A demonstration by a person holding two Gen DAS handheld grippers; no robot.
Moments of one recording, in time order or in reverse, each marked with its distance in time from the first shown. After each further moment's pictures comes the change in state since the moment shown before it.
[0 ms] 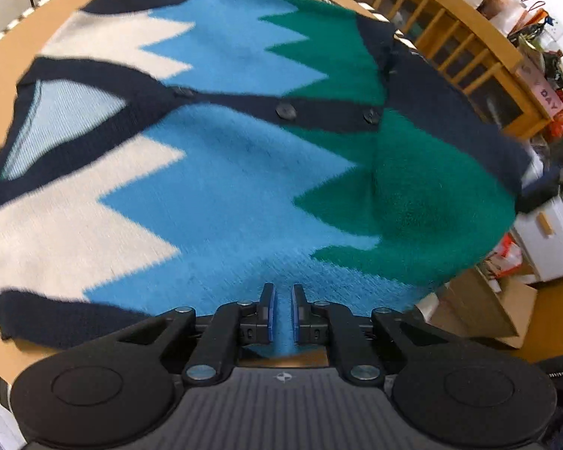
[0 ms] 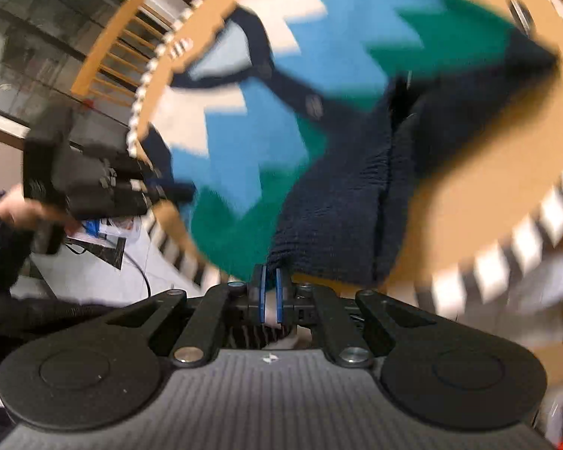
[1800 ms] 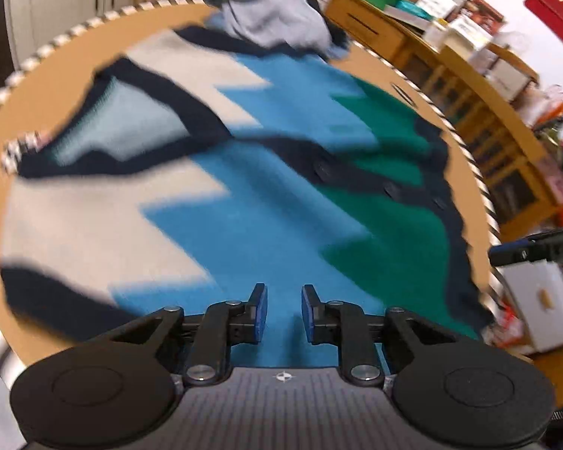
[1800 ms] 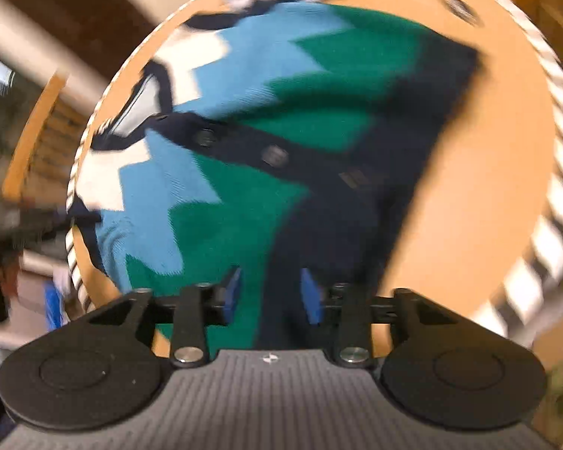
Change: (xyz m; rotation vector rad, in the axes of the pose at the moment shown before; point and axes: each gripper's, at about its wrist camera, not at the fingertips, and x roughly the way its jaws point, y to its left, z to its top) left arm -0.049 0.111 -0.036 -0.146 -0.206 -0.006; right arm 0.018 -0.049 -0.022 0.277 -0.304 -0.117
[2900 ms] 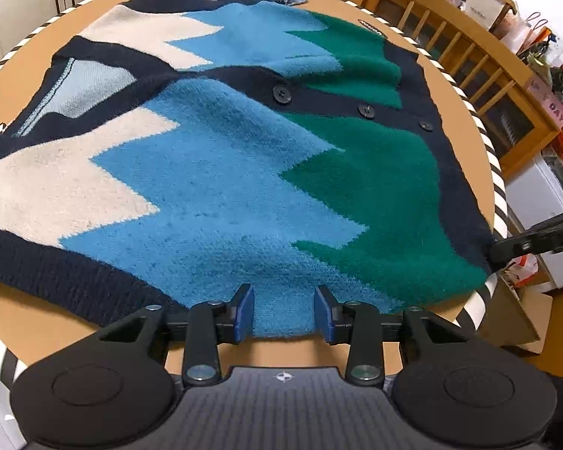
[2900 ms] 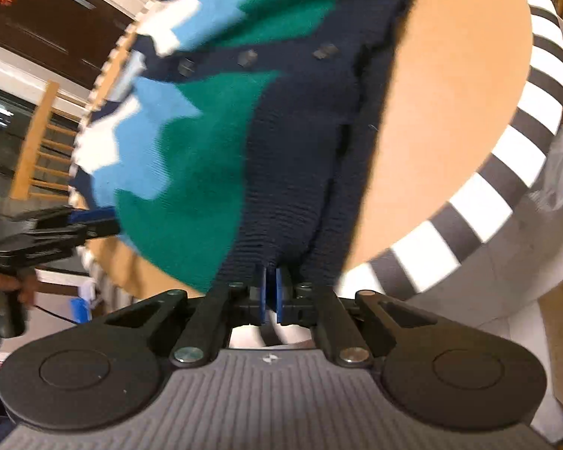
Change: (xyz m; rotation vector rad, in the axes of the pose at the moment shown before) left arm 0.025 -0.023 -0.027 0.157 0.083 0.039; right arm 0.010 0.000 -0.064 0.065 0.005 0.088
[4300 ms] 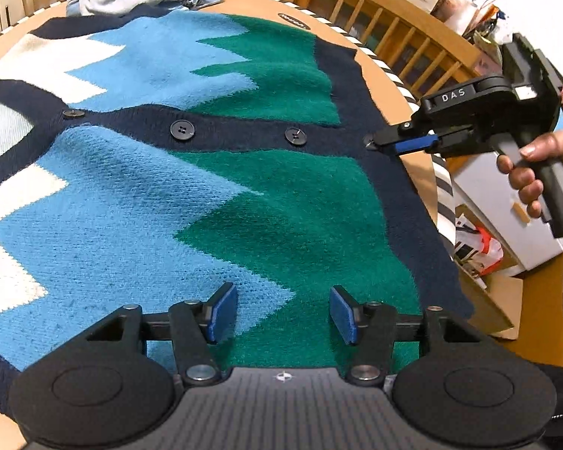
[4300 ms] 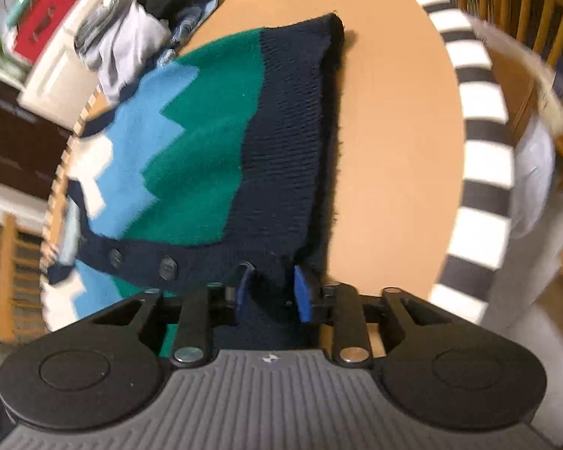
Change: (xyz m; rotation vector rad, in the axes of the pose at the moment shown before) left arm 0.041 -0.062 0.017 0.100 -0.011 -0.137; right arm 0.022 -0.067 0.103 0.273 -0.185 -0.066
